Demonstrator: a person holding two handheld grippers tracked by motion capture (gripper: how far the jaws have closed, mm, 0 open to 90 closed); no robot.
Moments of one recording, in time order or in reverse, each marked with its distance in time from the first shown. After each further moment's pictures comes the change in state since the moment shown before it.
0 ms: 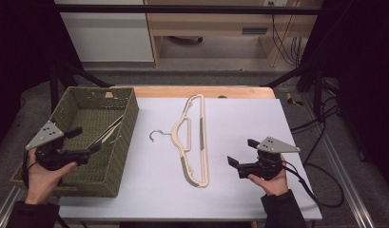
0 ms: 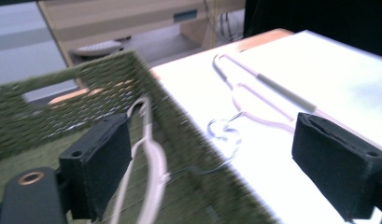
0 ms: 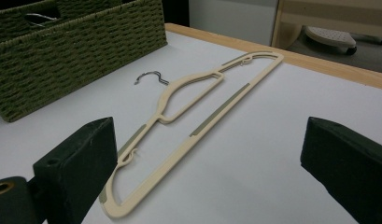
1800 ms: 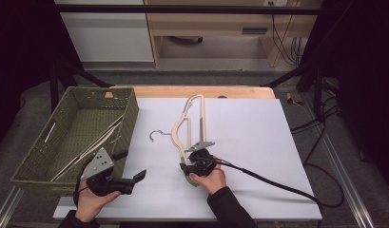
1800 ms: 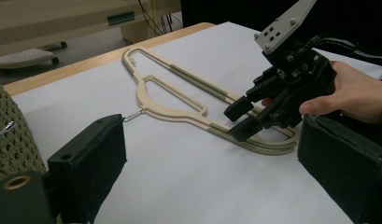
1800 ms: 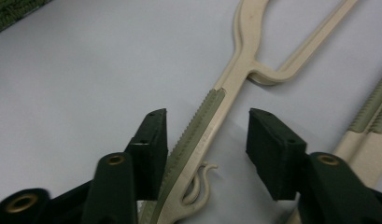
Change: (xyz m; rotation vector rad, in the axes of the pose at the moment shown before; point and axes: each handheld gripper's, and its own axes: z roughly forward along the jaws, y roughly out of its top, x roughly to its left) left arm -0.101 -0.037 0.046 -0.019 -0.206 0.062; right arm 0.078 -0.029 0.167 0.380 0.047 0.009
